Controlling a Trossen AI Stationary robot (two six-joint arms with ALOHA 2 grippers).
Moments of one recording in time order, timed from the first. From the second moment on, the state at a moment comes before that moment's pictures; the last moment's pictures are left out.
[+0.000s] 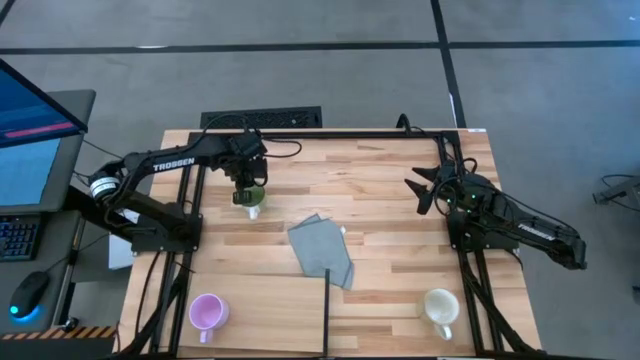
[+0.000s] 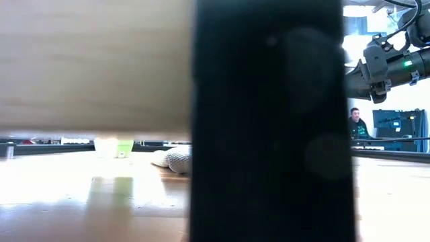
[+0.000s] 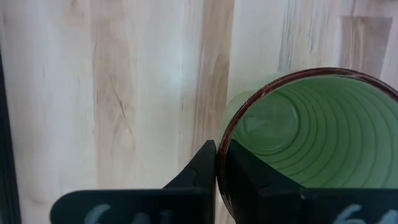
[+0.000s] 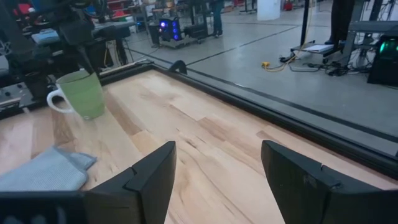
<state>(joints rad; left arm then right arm) 0.56 1.39 0.96 -0.92 0.01 0.50 -0.43 0.05 0.09 -0.23 0.14 0.12</state>
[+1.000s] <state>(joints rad) 0.56 1.39 0.96 -0.93 0.04 0.45 -0.43 0.05 0.09 -0.23 0.14 0.12</state>
